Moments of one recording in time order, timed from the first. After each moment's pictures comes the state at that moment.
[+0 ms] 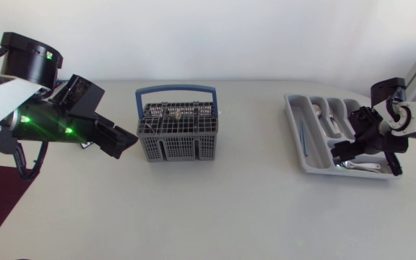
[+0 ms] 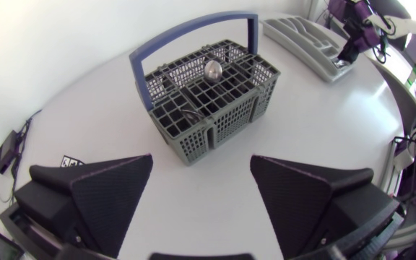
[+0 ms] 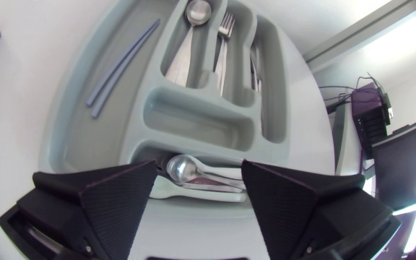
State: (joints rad) left arm -0.25 1.25 0.91 -0.49 0.17 0.31; right arm -0.20 1.68 0.93 -0.25 0.25 -0.39
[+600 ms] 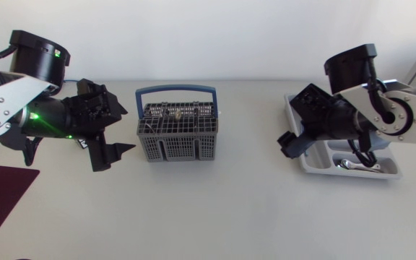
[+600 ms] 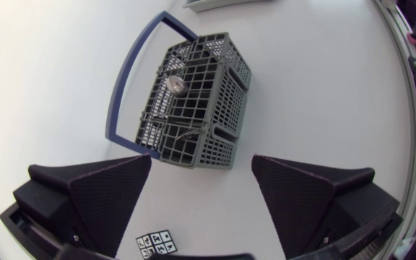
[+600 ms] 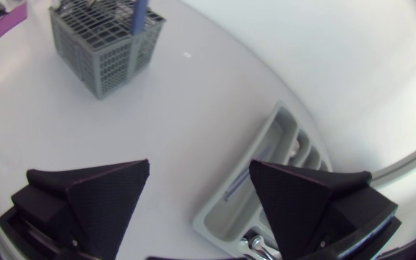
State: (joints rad) left arm -0.27 1.29 0.93 -0.45 0.17 1.09; right arm 0.30 1.38 0.89 -0.33 0.11 -0.48
